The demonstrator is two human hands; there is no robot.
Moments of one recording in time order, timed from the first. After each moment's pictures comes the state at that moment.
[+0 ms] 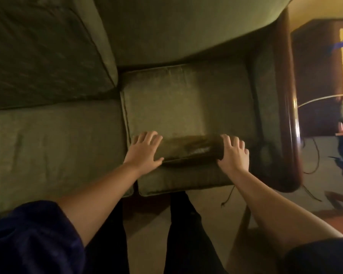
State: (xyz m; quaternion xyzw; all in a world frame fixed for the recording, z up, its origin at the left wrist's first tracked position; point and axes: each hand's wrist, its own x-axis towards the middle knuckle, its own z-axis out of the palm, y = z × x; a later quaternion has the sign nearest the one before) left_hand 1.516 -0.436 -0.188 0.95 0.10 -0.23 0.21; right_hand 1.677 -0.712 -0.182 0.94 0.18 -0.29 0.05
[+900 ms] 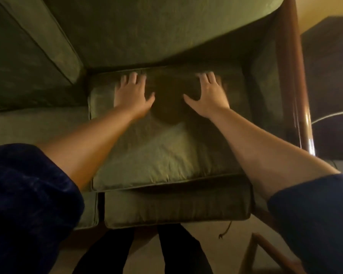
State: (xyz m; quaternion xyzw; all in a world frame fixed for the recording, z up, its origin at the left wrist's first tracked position) left_hand 1.729 -0.395 -0.262 0.95 0.28 -0.11 0.09; right_hand 1.879 -0.598 -0.262 0.91 0.33 -0.19 -0.14
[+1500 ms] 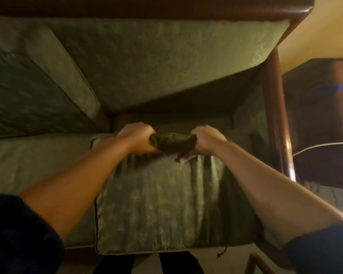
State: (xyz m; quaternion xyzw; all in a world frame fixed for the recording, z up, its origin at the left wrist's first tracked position) left_hand 1.731 -0.395 -0.164 0.90 0.19 -0.34 0.21; right_hand 1.874 -0.591 -0.179 0.82 0.38 -0.43 -0.01
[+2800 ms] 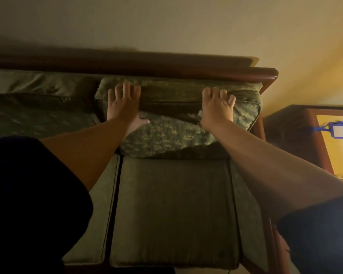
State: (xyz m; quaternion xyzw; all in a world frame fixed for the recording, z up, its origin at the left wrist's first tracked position) left_hand 1.765 -0.315 -0.056 0.96 0.28 -0.01 -0.05; right_hand 1.945 -0.515 -0.055 0.93 0.37 -0.04 0.06
